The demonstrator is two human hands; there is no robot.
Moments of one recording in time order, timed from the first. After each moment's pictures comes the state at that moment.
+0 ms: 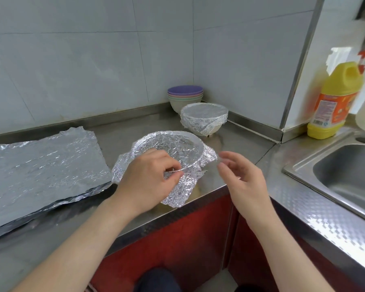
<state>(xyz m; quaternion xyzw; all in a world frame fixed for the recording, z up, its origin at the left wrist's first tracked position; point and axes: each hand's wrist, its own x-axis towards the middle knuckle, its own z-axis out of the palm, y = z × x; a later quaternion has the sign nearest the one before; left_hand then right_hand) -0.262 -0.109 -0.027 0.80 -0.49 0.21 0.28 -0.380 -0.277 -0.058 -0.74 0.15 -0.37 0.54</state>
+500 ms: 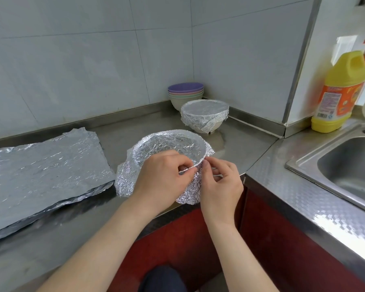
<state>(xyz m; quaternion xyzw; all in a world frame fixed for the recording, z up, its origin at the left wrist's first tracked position) -0.283 -0.135 -0.028 0.81 -0.44 0.19 0.33 -0.337 -0.231 -0.084 -0.64 0.25 -0.55 0.48</state>
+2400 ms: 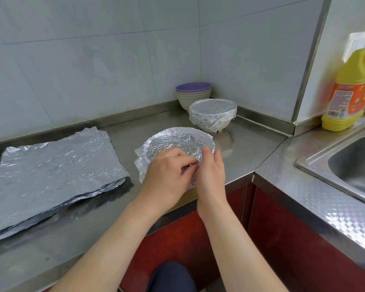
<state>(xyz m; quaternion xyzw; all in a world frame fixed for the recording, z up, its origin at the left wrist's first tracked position) -0.283 -0.123 -0.031 0.81 -0.44 0.19 0.34 -0.327 -0.206 -0.043 -0.52 0.28 -0.29 0.75</state>
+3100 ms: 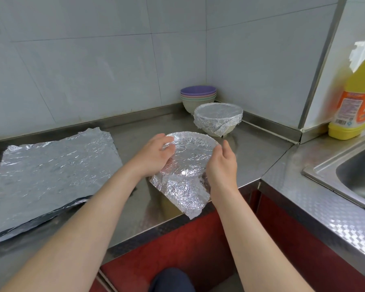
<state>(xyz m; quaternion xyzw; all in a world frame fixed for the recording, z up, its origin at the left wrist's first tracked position) -0.198 -0.117 -0.009 0.89 -0.31 -0.05 0.32 -0.308 -0.231 -0.034 -0.60 0.26 -0.32 0.68</state>
